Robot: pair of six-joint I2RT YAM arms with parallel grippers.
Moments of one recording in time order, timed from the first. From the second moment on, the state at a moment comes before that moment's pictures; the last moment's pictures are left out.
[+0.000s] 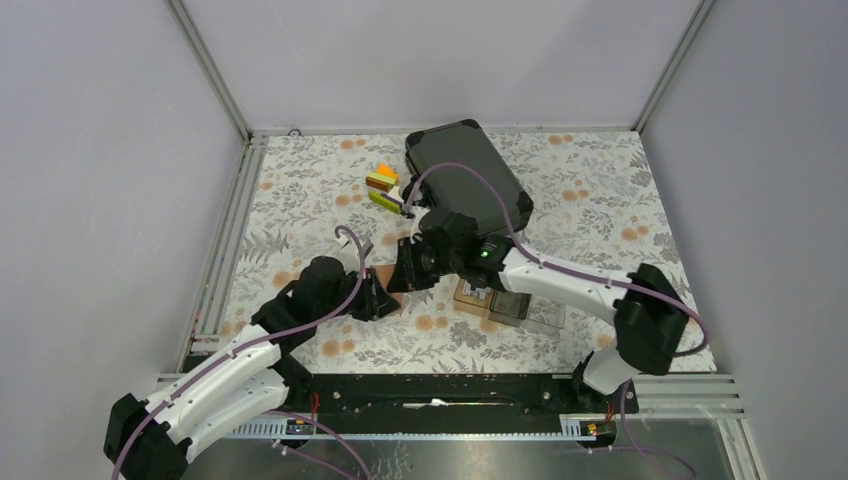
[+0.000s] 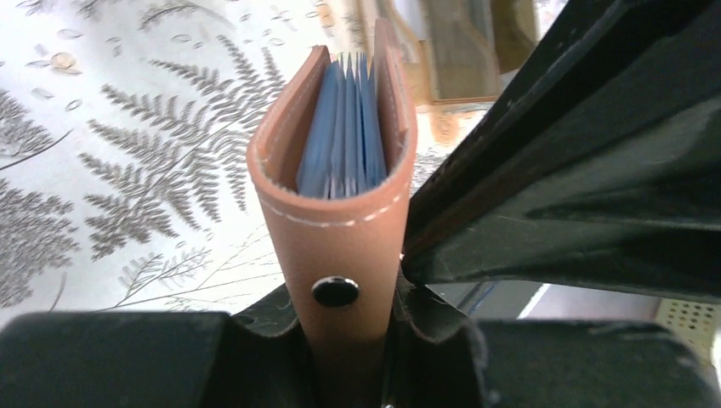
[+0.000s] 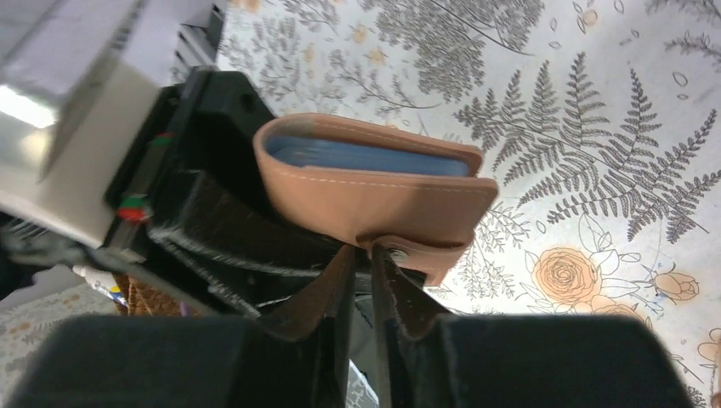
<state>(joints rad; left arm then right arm) -0.66 0.73 0.44 -0.30 0.26 -0.60 0.98 1.61 1.16 -0.25 -0.31 0.74</state>
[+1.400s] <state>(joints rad) -0.67 0.66 0.45 0.20 0.72 -0.76 0.77 1.20 0.73 0.46 -0.84 0.87</state>
